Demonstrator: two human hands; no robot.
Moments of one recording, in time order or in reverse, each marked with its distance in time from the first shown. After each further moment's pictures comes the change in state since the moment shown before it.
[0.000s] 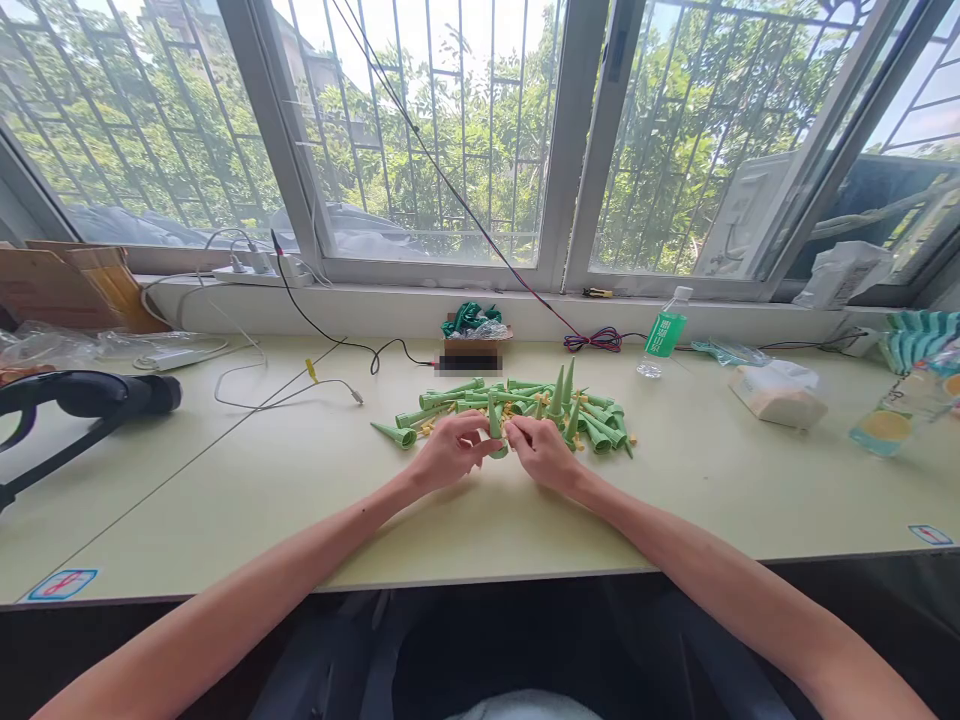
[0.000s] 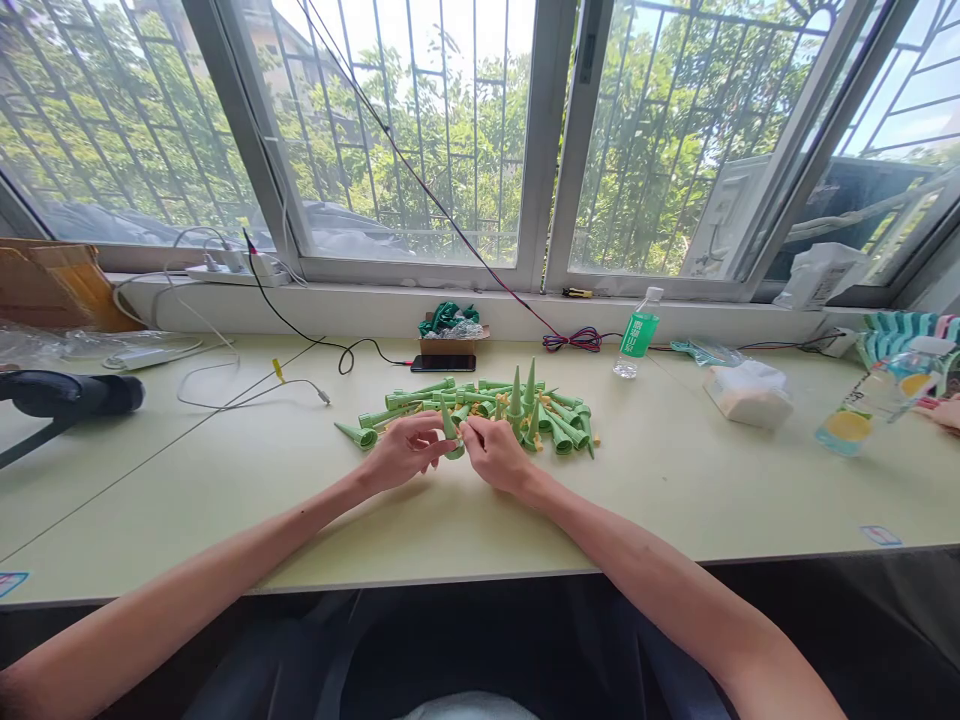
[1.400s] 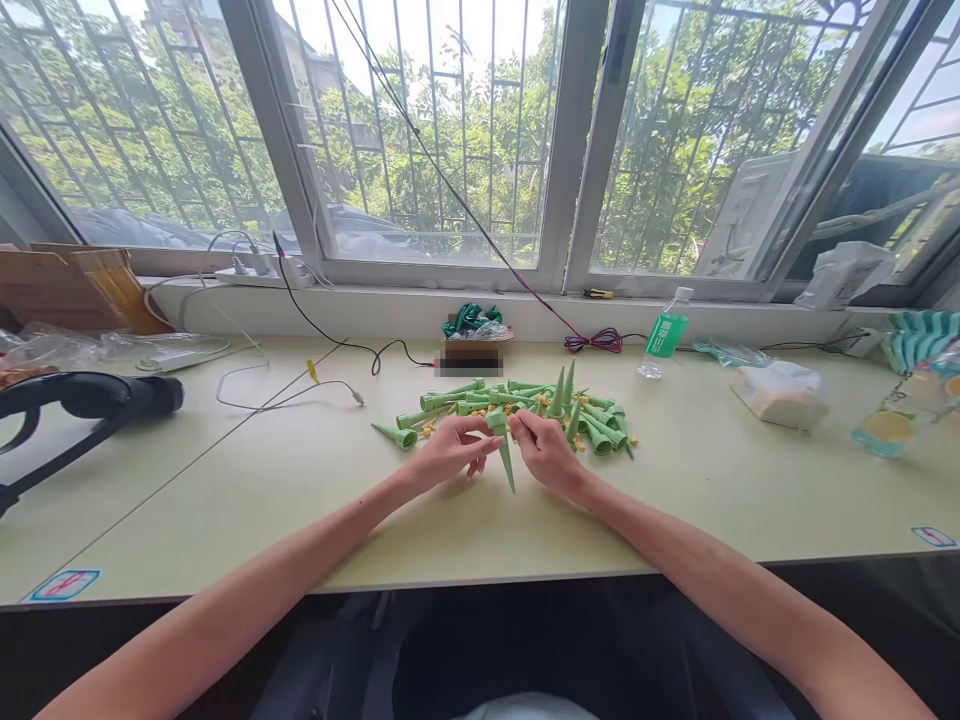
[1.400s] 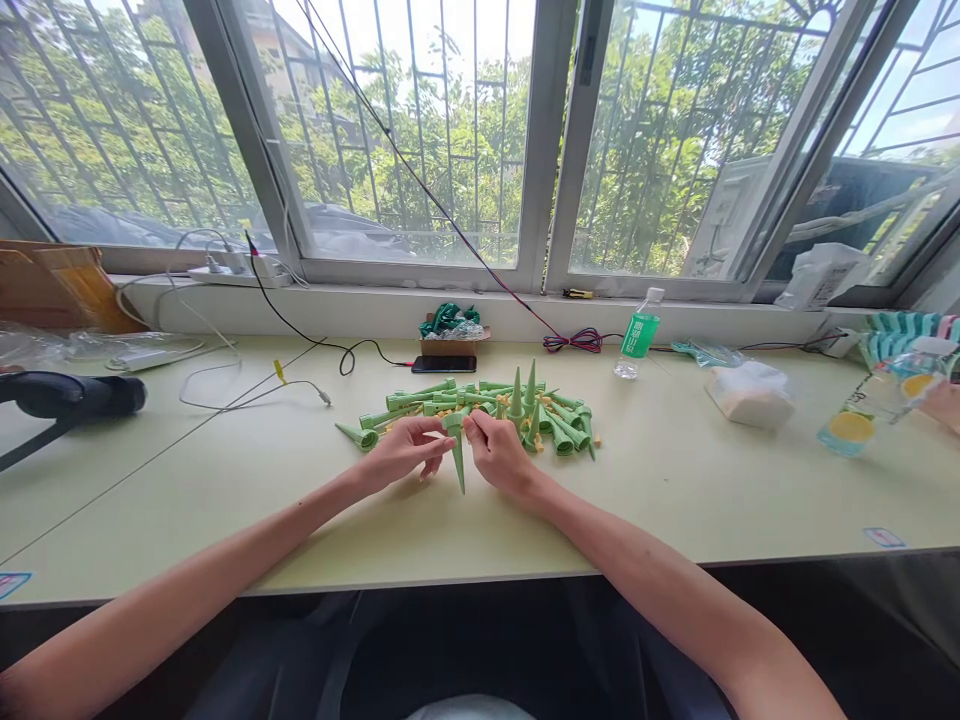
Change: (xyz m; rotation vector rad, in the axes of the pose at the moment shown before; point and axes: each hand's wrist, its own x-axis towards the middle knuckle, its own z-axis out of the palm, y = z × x) left_hand 0.001 -0.001 -0.005 -0.223 -0.148 -0.194; right_hand -0.001 -0.003 -0.002 0.055 0.054 0.018
